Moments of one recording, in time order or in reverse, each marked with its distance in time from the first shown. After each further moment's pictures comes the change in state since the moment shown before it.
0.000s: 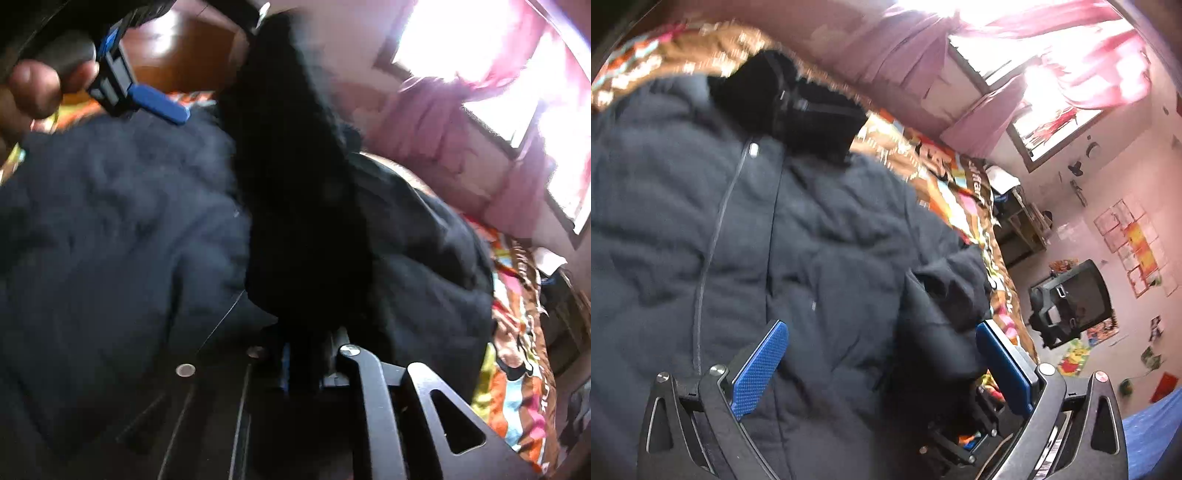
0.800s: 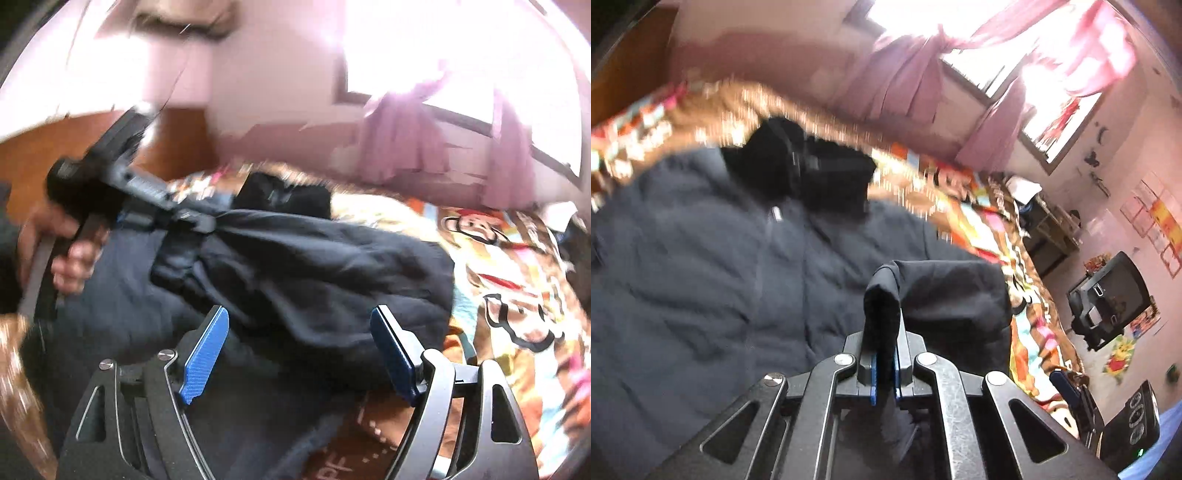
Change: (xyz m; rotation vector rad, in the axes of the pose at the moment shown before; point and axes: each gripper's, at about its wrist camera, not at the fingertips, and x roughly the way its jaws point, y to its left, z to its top) left arm -0.042 -0.035 0.029 0.170 -0.165 0.183; right arm -0.100 -0.069 -0.006 0.382 -0.269 0.064
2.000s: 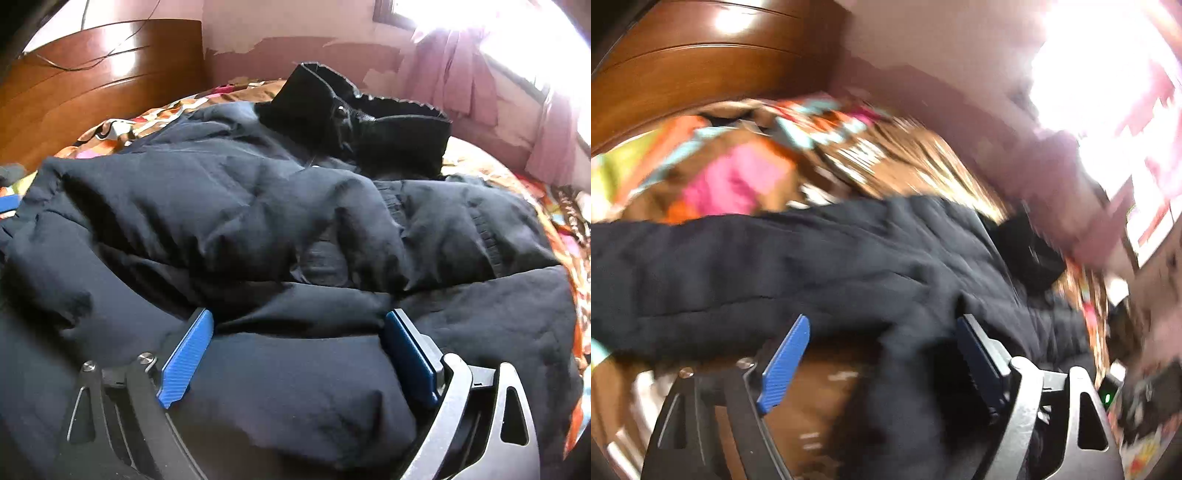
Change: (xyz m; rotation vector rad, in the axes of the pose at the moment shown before) left arm -0.131 0.279 -0.028 -0.354 -0.221 0.341; right arm 0.246 0.168 0.008 -0.126 0.352 -0.059
